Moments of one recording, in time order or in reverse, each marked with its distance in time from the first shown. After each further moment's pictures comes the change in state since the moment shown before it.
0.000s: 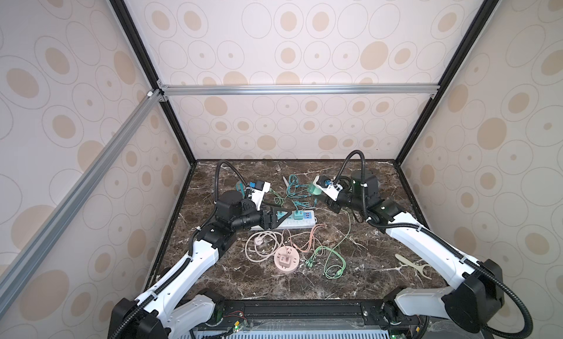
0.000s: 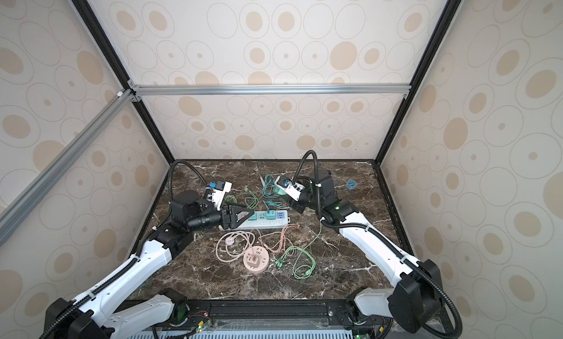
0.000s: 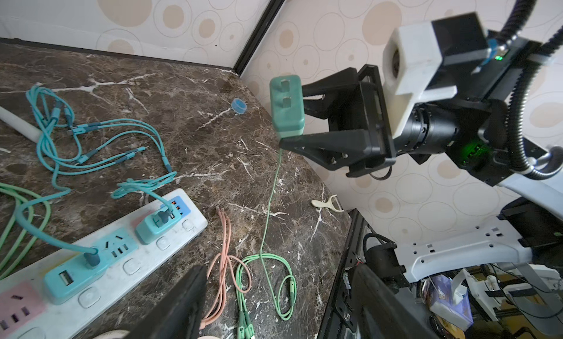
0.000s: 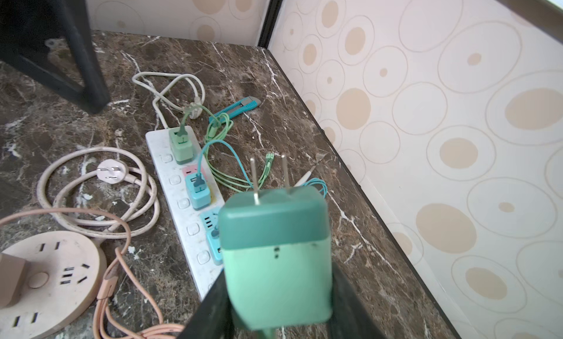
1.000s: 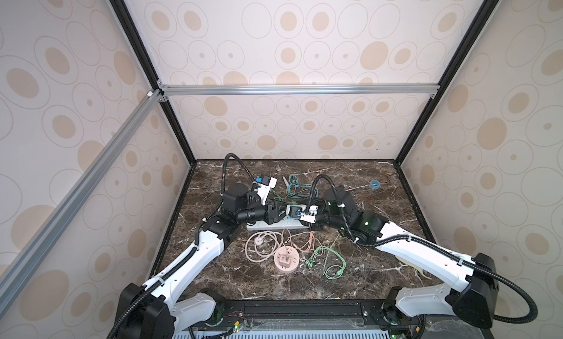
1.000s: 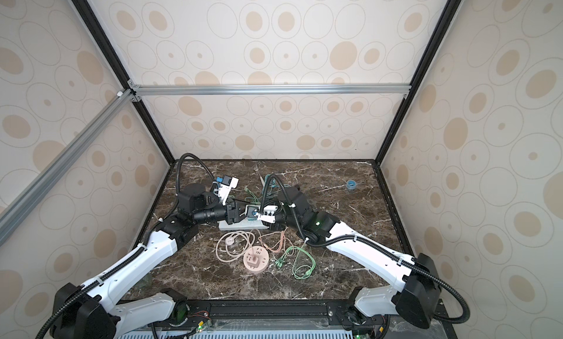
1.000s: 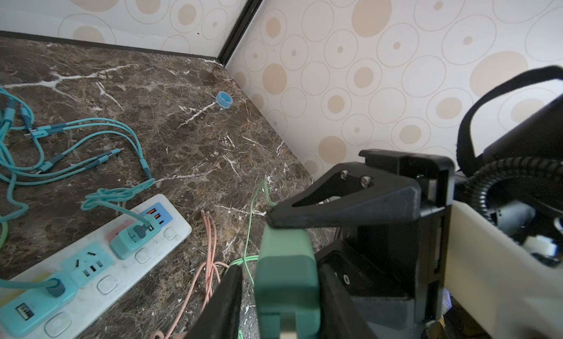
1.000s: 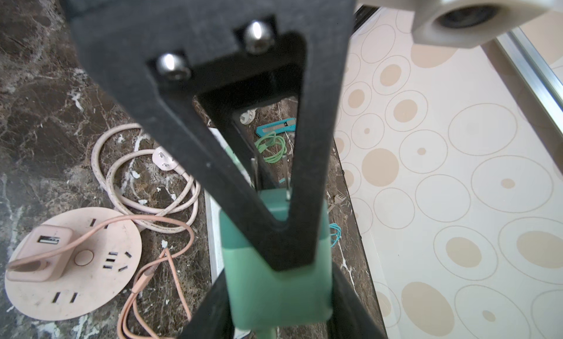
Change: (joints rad) left arm -0.018 0.093 0.077 -0.003 0.039 -0.012; right arm 0.324 0.018 0.020 -0.037 0.242 -0.199
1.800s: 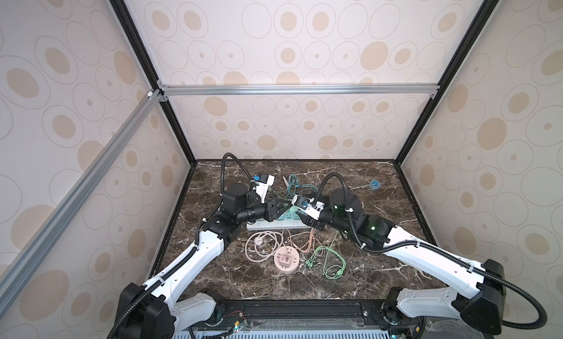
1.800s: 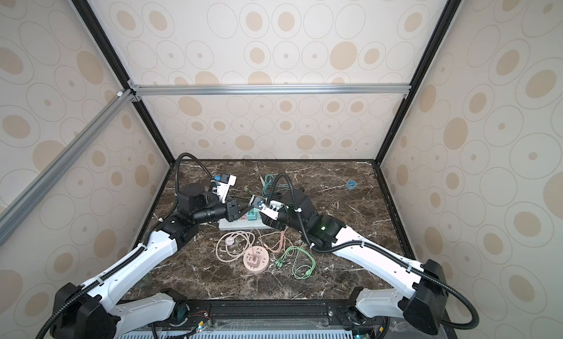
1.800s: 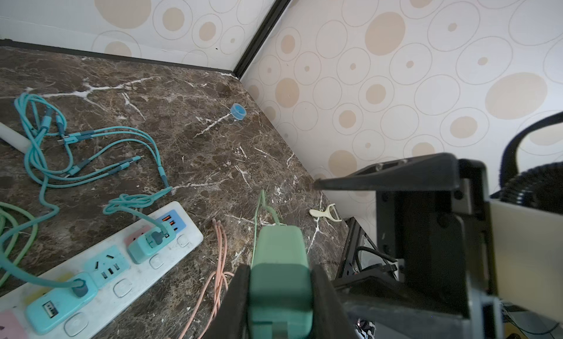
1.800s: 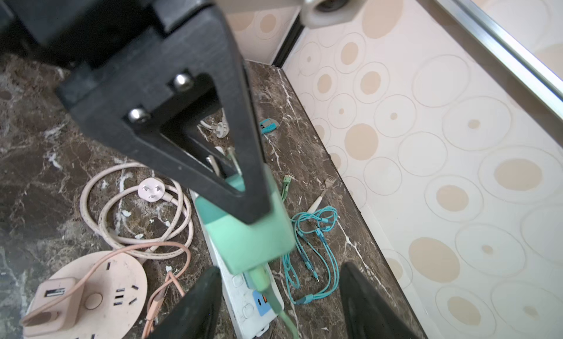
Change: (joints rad) left arm 0.000 0.001 -0.001 0.029 -0.084 -0.027; right arm 0.006 -0.107 -0.035 0.032 0.115 0.296
